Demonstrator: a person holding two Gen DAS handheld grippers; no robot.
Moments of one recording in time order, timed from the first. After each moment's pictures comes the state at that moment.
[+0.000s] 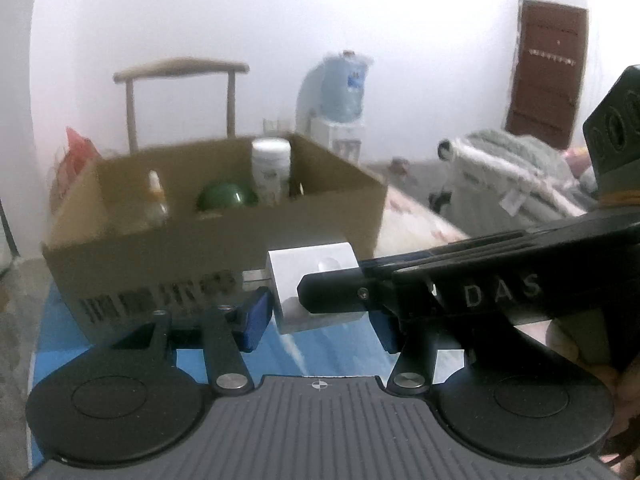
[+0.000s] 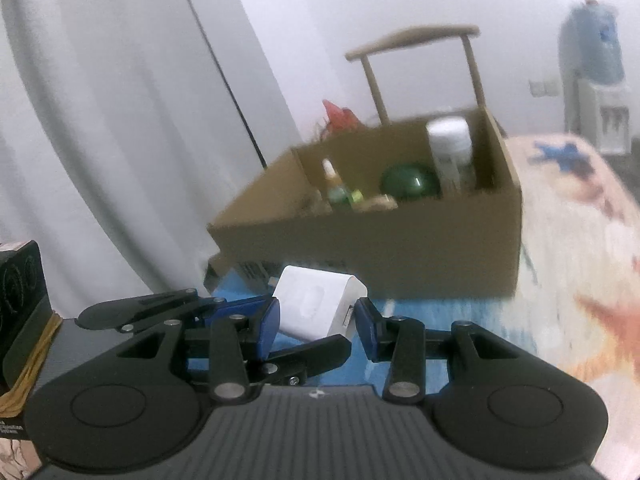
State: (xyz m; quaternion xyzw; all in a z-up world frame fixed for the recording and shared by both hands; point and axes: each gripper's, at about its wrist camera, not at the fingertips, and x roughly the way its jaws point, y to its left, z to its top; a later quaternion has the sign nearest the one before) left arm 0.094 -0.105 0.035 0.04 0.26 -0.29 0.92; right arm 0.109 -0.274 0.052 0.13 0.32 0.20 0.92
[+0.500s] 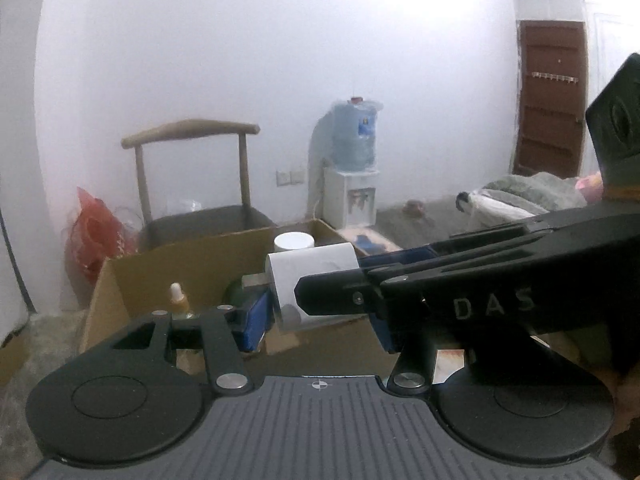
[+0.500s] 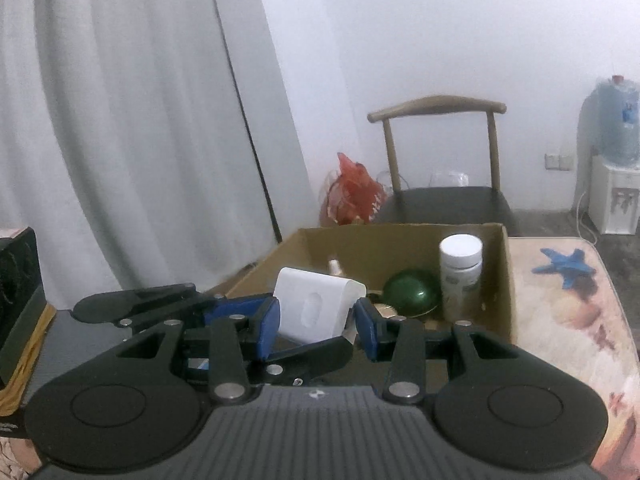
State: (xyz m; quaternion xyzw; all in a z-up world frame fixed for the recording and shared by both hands) left arm 0.146 -0.122 0.084 0.06 0.20 -0.28 0.94; right arm 0.166 -0.275 0.110 0.07 0.26 0.21 0.94
